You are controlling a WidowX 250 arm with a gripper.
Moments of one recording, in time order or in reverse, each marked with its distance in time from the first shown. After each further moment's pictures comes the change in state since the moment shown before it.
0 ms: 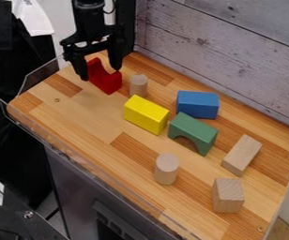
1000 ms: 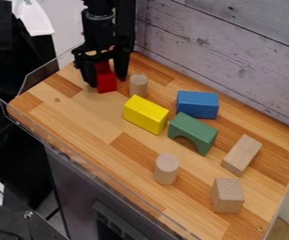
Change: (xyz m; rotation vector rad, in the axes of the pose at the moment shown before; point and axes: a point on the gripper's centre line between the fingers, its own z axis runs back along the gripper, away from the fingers) arm 0.005 -0.014 -0.024 0.060 0.032 0.038
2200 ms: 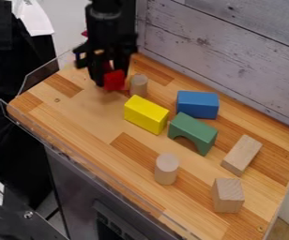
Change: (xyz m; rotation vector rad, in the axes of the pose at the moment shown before) arm -0.036 0.007 0.031 -0.037 -0.096 -0.042
